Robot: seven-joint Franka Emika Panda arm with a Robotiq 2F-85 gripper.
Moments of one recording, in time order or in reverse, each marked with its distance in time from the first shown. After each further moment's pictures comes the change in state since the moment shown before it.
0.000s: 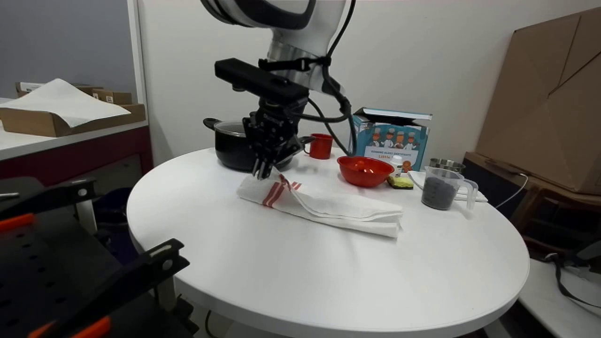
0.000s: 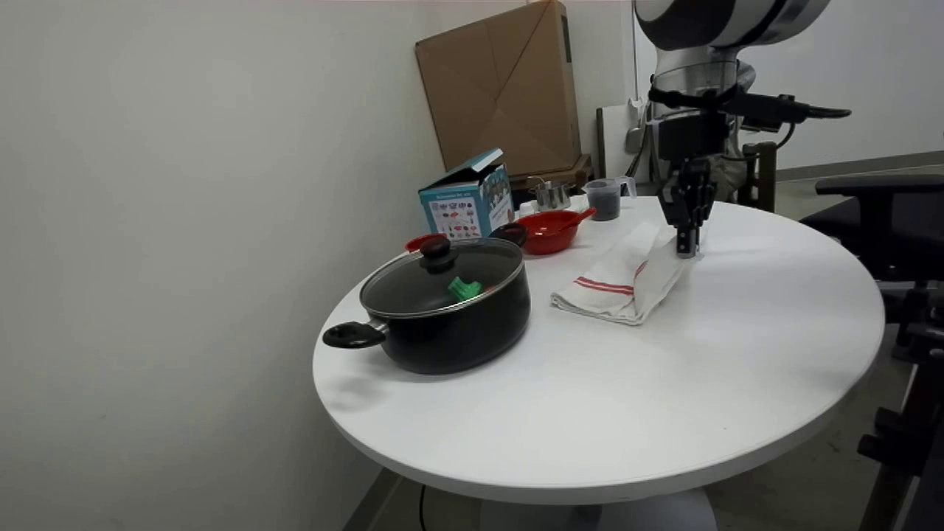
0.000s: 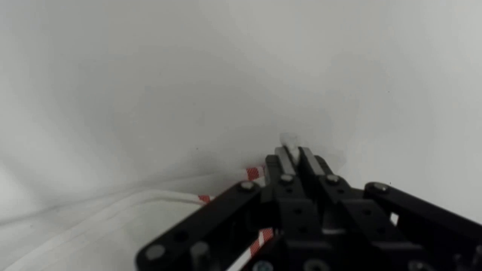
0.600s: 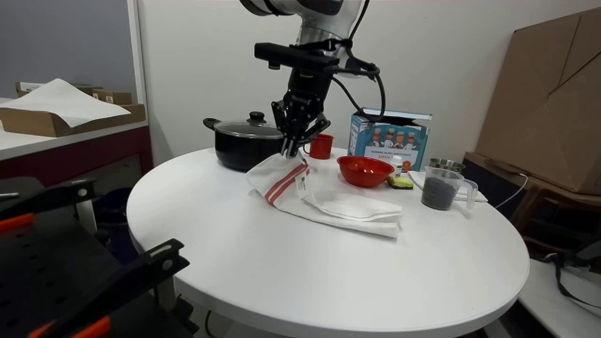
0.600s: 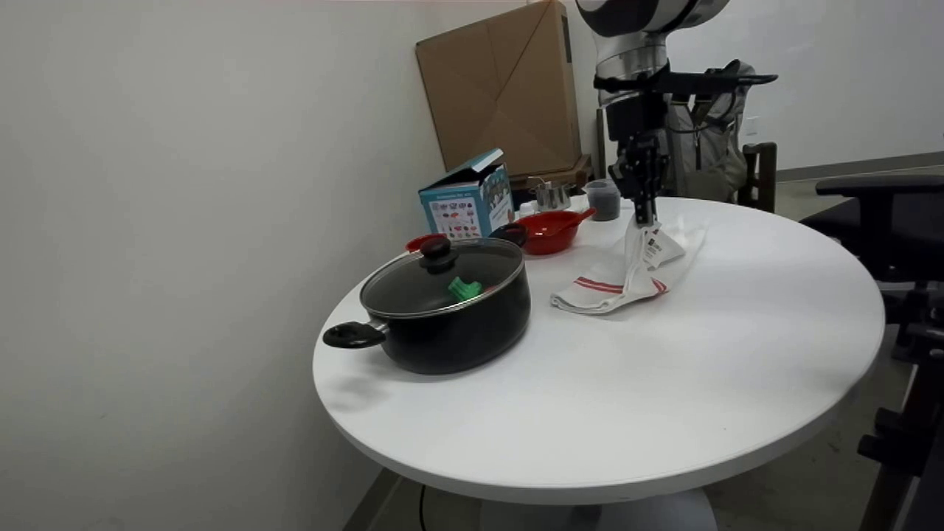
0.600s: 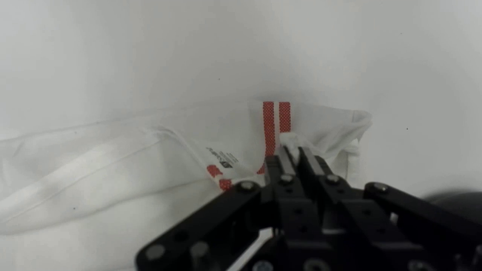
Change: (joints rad) arm 0.240 0.048 -0.212 0.256 -0.125 -0.235 0.168
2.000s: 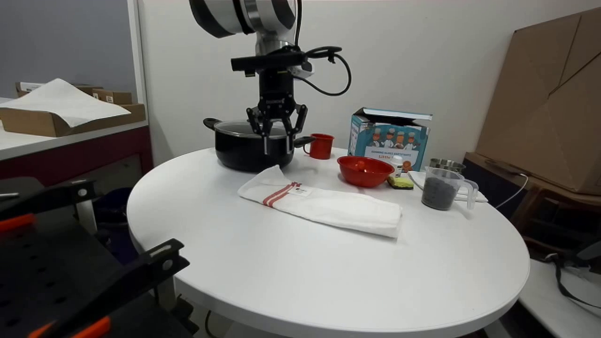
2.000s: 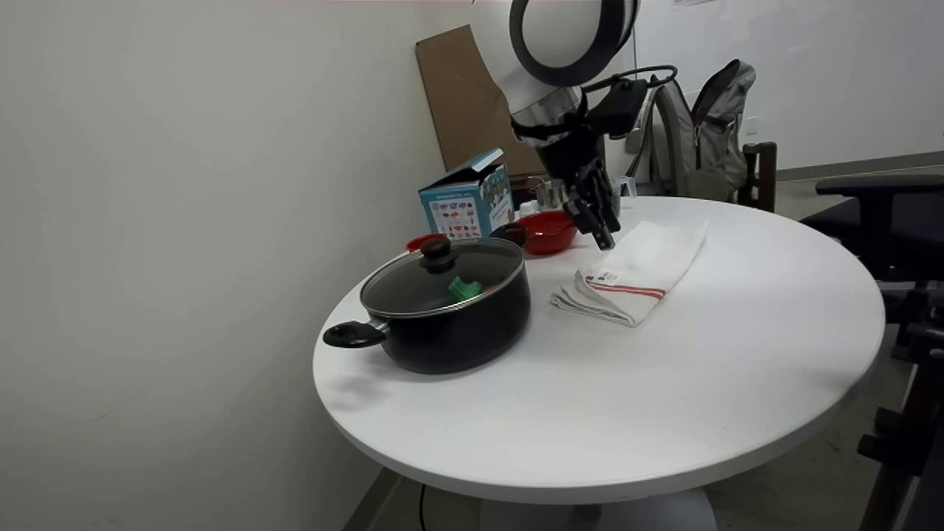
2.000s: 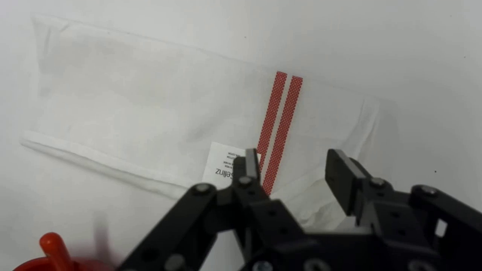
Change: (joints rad) arm 0.305 0.116 -0.086 0.163 -0.471 -0.120 0.255
